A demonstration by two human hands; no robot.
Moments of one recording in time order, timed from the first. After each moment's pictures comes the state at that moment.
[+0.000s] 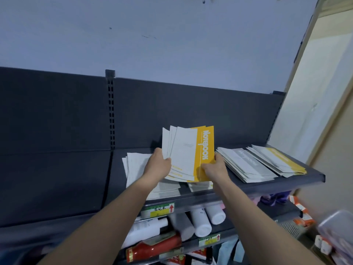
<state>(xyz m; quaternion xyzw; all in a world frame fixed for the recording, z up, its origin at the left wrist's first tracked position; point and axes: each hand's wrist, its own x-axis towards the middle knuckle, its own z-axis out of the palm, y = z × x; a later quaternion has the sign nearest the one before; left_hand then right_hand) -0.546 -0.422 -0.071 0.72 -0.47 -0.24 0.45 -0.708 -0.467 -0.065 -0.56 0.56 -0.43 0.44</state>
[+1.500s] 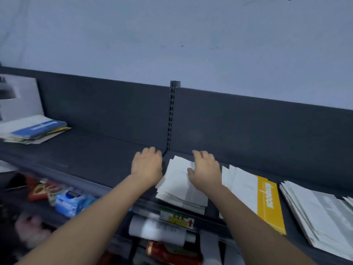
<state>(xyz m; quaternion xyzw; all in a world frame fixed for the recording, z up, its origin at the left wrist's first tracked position) -0.503 -0.360 -0.065 0.90 -0.38 0.20 0.04 -0.620 -0.485 -0.062 -0.94 0.28 -0.21 0.03</state>
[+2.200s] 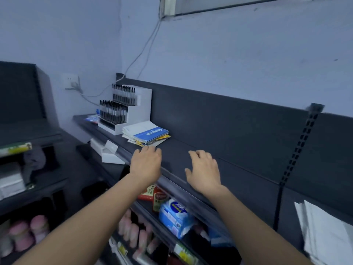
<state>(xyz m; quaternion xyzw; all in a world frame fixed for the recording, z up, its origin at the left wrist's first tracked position) -0.297 -0.080 -0.059 0.96 -0.19 0.22 0.00 -0.356 -0.238 -0.056 -0.98 0.05 -0.20 0.04</state>
